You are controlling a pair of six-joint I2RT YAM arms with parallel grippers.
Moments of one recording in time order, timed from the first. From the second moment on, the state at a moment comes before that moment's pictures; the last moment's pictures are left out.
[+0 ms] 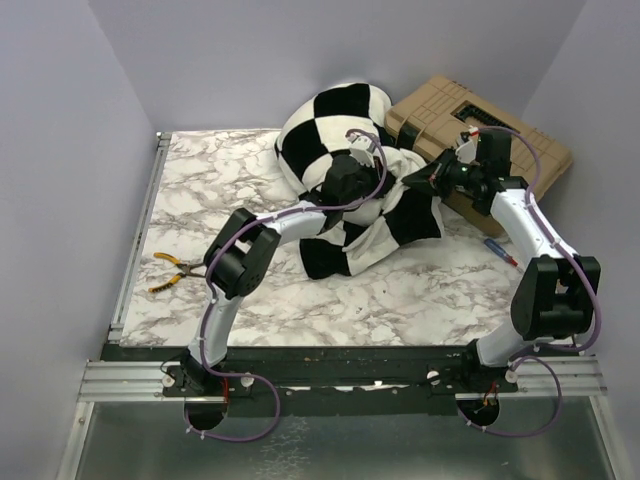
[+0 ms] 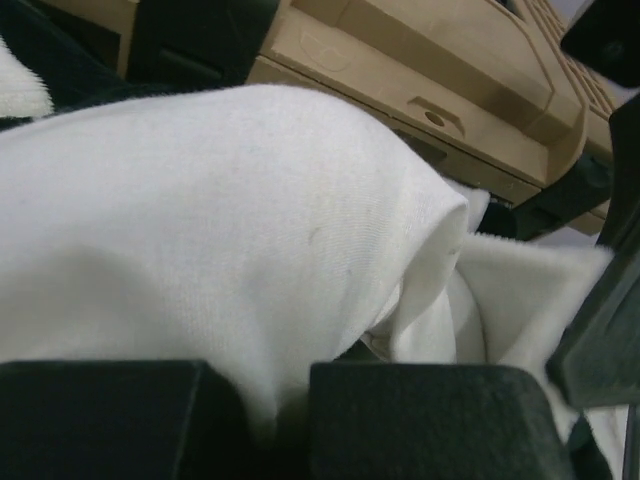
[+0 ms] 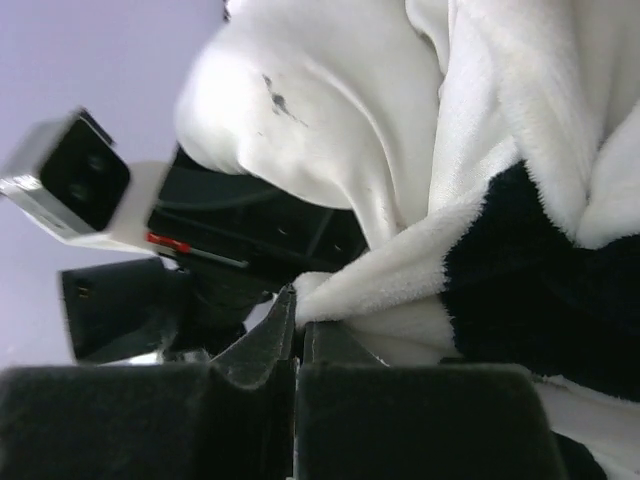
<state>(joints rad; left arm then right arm) -0.70 2.17 1.55 0.52 0.18 -0.51 0.03 1.58 1.24 -0.29 -0.76 0.84</state>
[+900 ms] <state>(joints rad) -0.79 1.78 0.94 0.54 0.35 -0.26 0.09 1.85 1.48 -0.40 -0.95 0.91</state>
